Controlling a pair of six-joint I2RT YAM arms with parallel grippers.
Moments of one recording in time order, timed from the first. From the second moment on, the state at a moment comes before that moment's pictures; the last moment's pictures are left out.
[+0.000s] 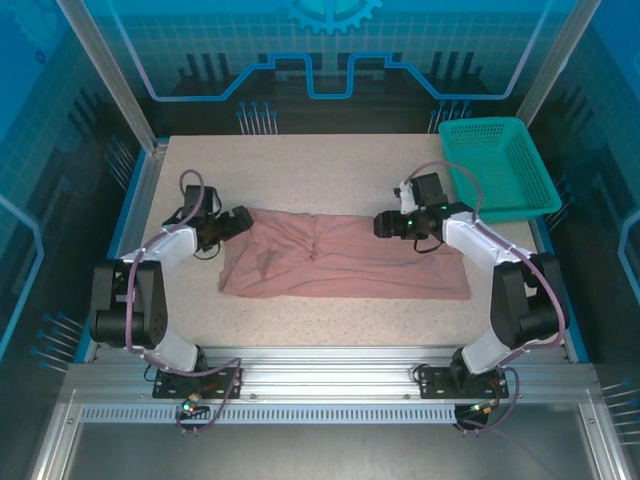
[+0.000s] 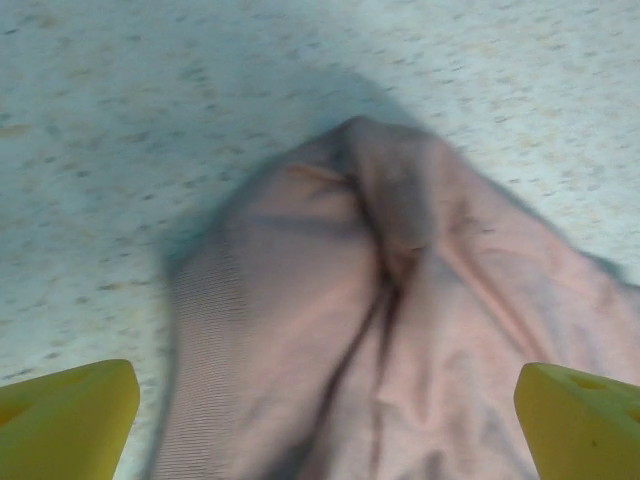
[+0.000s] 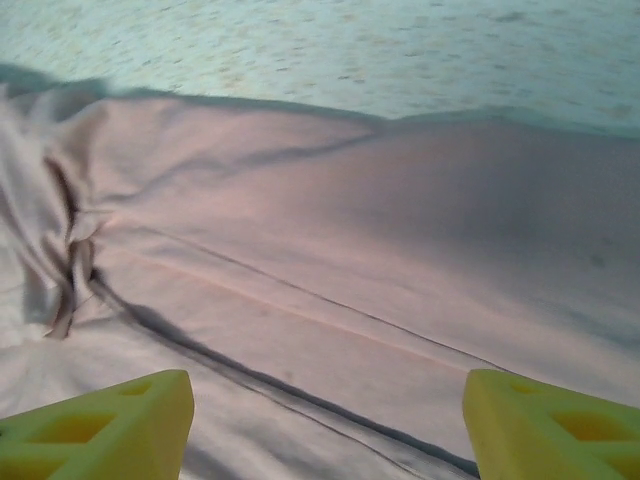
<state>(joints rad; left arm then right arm) 0.02 1.56 0.89 -0.29 0.14 -0.53 0.26 1.58 1.05 -0.47 -0.26 0.24</state>
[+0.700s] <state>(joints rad) -0.05 1.73 0.98 -0.41 0.20 -0.49 0.28 1.58 1.06 -0.46 -0.26 0.25</state>
